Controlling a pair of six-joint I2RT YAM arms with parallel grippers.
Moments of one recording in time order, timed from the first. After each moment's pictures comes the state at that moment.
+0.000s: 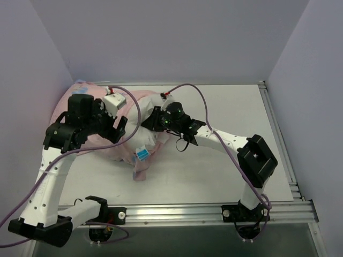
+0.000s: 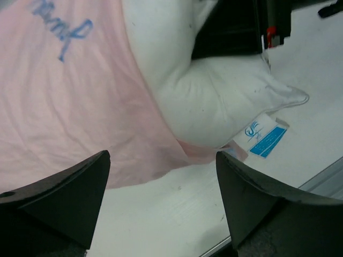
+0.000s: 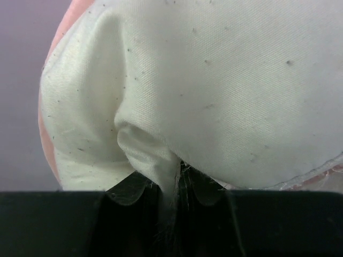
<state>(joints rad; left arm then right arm) -0.27 1.14 1.53 -1.05 0.22 0.30 0.80 1.77 1.24 0.19 -0.18 0.76</state>
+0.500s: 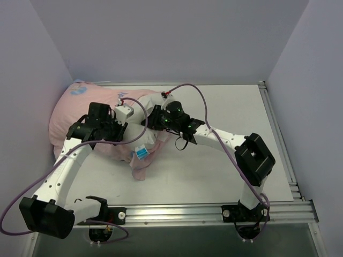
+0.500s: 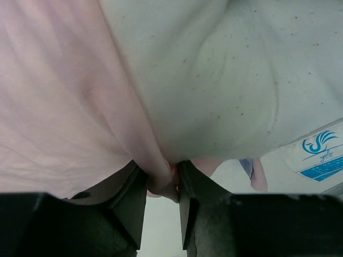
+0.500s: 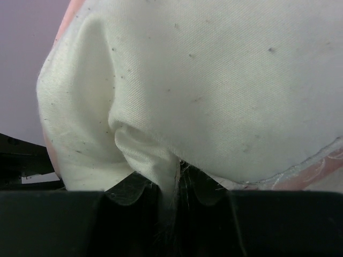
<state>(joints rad) -0.27 1.19 1.18 -0.89 0.14 0.31 0.79 1.80 1.26 0.20 -0.18 0.81</state>
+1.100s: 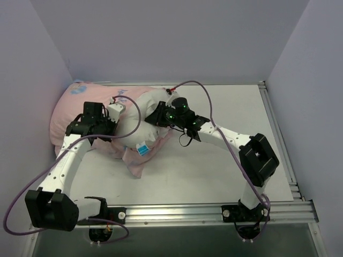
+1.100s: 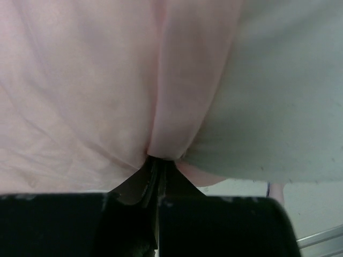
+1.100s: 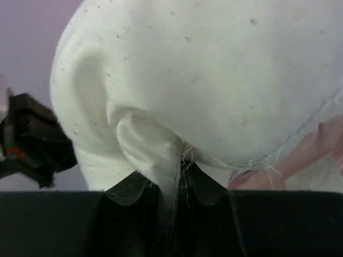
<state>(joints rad) -0.15 1.22 1.13 -0.81 0.12 0.35 0.73 1.78 1.27 0.18 -0.23 0.81</state>
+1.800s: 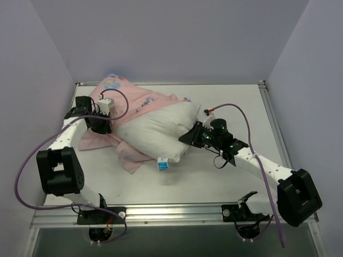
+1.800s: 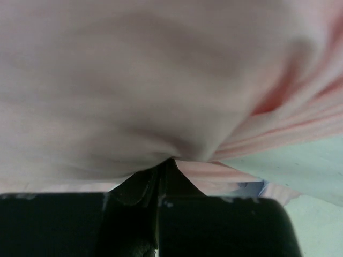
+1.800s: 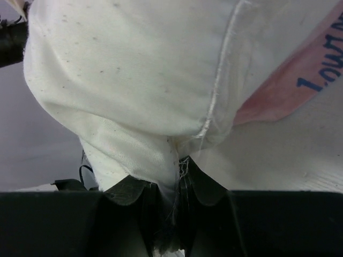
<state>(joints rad) 0.09 1.55 1.17 -0.62 0.32 0.35 0.52 1.24 0.67 0.12 -0.34 0.84</state>
